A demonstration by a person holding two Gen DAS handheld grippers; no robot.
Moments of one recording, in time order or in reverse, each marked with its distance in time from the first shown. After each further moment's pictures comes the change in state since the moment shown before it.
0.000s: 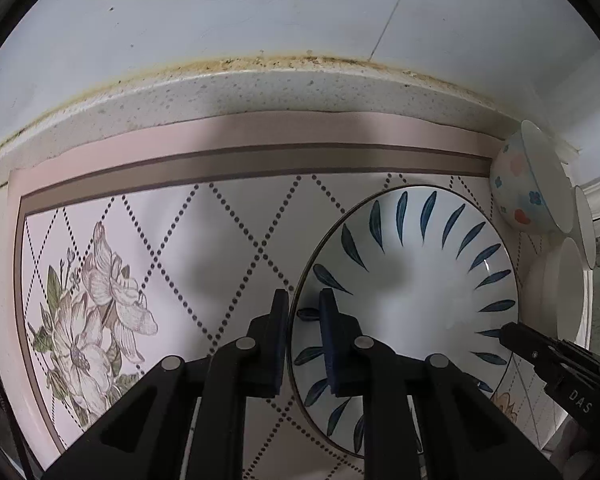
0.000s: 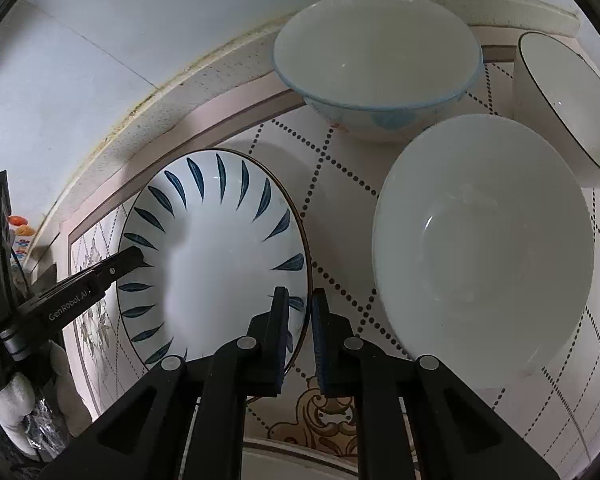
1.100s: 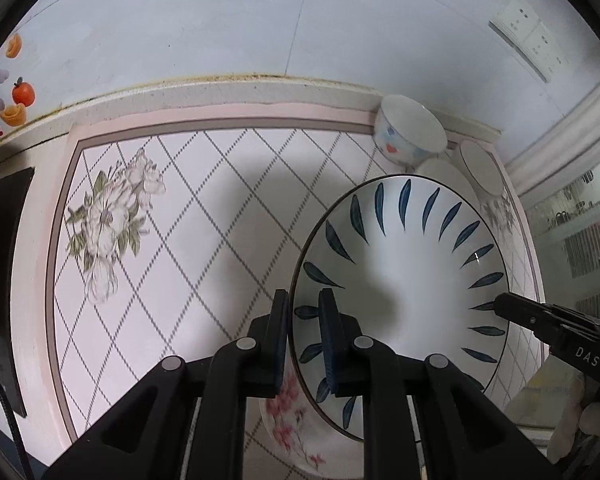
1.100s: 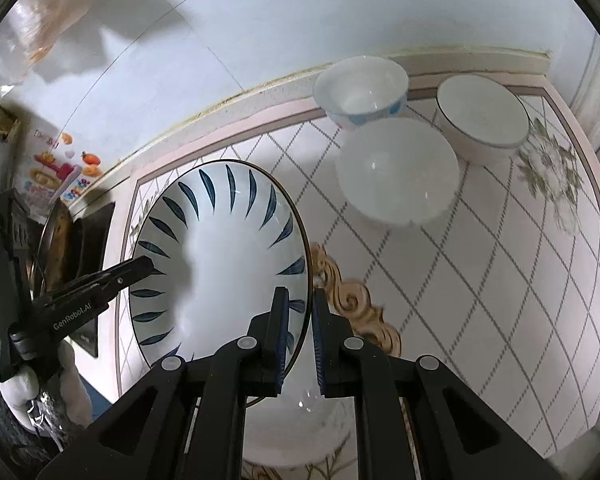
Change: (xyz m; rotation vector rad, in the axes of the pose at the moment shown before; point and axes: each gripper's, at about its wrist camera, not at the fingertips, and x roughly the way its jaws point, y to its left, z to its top) left arm -0.134 -0.044 -0.134 -0.002 -0.127 -0.064; right arm -0.150 -0.037 -0.111 -0.163 -0.081 0.098
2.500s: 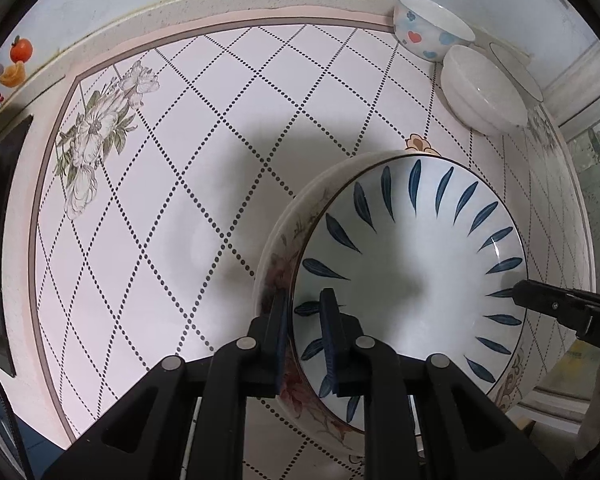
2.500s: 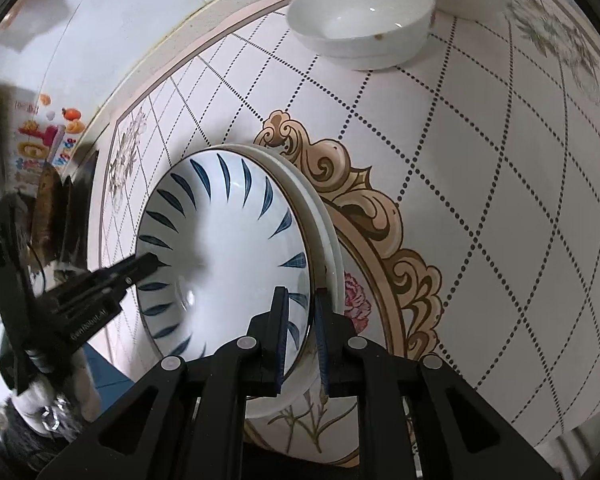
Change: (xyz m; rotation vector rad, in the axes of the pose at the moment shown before) left arm 0.064 -0.004 -0.062 0.026 0.156 0.119; right arm 0.064 -0.042 -0.071 0.096 0.192 0.060
